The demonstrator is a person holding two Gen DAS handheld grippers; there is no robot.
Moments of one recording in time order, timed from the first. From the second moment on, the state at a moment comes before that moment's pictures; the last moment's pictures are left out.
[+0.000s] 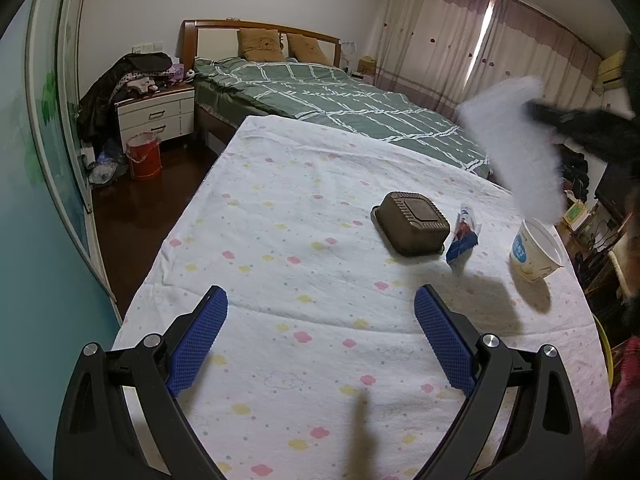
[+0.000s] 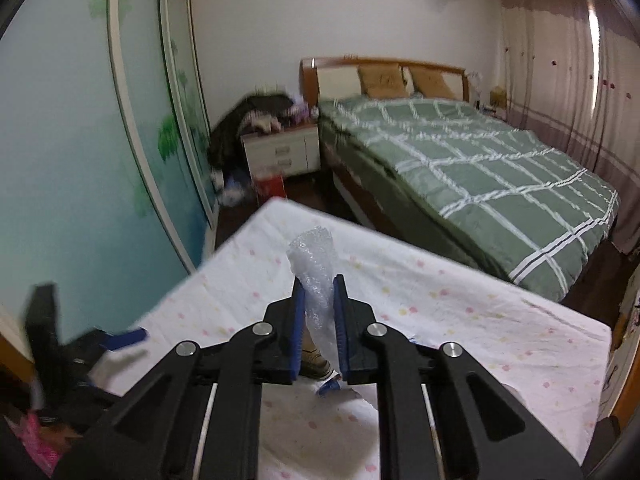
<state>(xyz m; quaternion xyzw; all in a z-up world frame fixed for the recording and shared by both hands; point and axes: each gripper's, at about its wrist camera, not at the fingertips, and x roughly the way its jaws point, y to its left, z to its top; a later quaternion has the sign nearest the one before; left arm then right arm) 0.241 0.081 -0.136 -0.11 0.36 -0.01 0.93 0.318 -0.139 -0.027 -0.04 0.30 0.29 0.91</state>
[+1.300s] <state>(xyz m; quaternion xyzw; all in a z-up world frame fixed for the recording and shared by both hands) 0.230 -0.084 -0.087 -0.01 0.35 -0.15 0.92 0.144 -0.557 -0.153 0.16 0.35 -0.09 0.92</state>
